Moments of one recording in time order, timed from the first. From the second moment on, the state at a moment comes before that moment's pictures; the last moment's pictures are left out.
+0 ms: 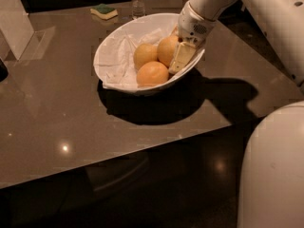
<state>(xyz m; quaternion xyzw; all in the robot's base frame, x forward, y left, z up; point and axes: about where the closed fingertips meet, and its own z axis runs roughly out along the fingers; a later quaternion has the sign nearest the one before) 0.650 -0.073 0.890 -0.70 0.68 0.11 0.19</state>
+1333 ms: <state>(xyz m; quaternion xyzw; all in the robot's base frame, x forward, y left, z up) 0.610 -0.090 0.978 -0.67 0.66 0.11 0.32</state>
